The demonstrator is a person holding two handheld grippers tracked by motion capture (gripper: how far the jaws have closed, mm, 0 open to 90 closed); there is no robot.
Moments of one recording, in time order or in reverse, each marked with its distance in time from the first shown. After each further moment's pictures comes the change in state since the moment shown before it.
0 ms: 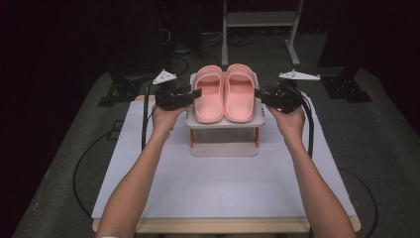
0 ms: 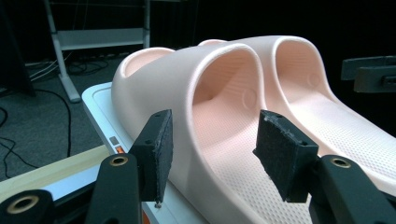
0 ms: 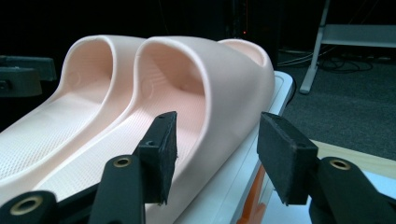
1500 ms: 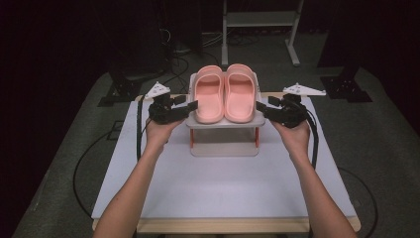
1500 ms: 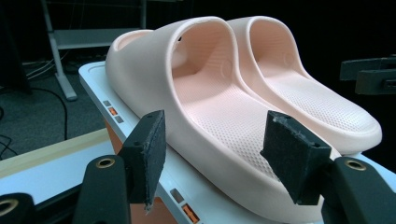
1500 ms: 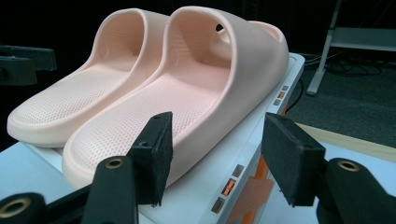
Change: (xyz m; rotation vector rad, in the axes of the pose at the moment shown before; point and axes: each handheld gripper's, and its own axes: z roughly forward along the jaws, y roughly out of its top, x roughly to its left) left arm -0.013 -0.024 -0.031 -0.007 -0.013 0.001; right arm 0.010 -0.028 -0.027 -0.016 0.034 -0.038
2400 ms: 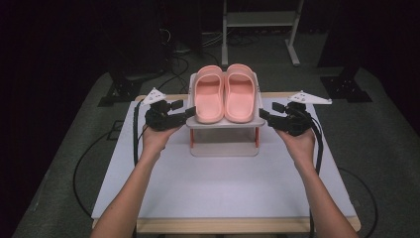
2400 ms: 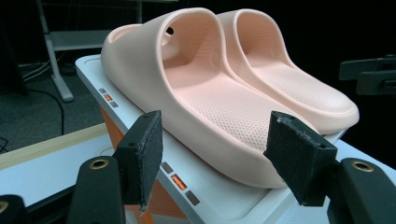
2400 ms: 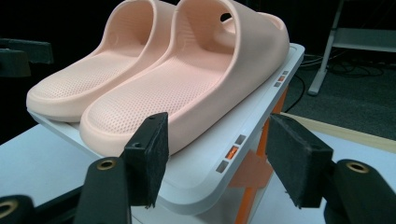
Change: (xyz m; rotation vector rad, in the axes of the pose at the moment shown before) left arm -0.006 -0.010 -0.016 -0.011 -0.017 0.006; right arm 0.002 -0.015 -0.018 0.000 0.011 -0.006
